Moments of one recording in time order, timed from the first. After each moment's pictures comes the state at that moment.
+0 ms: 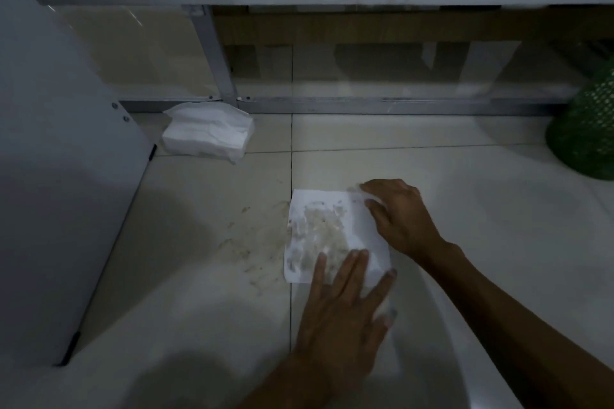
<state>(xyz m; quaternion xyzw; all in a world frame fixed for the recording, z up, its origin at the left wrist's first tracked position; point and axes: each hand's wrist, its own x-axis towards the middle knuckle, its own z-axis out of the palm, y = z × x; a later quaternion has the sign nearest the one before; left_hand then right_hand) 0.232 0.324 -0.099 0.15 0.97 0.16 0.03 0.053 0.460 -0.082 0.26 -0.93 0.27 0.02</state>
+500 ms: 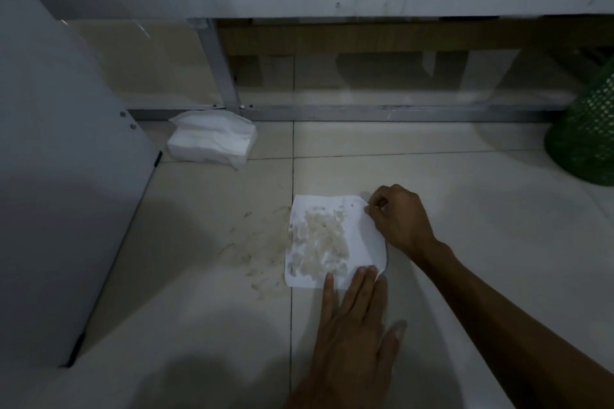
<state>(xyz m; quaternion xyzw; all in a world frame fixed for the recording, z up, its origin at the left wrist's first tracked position) 0.246 0.352 -0.109 0.08 0.98 0.19 0.01 0.044 0.454 -0.086 0.12 -0.95 0.27 -0.02</state>
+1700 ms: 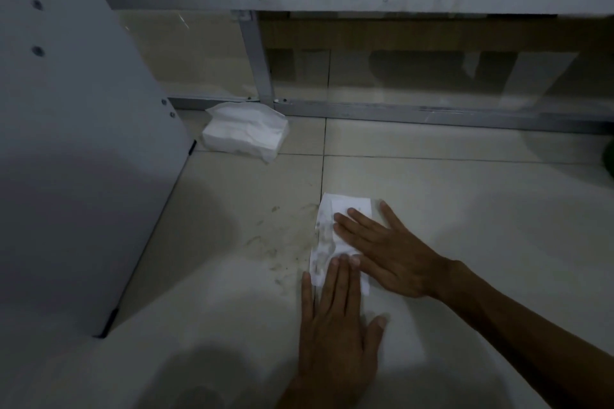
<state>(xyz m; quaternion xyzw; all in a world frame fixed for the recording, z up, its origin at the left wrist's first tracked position) 0.253 0.312 -0.126 -0.05 0.98 0.18 -0.05 0.075 0.432 -0.094 0.52 -0.84 0.02 -0.12</state>
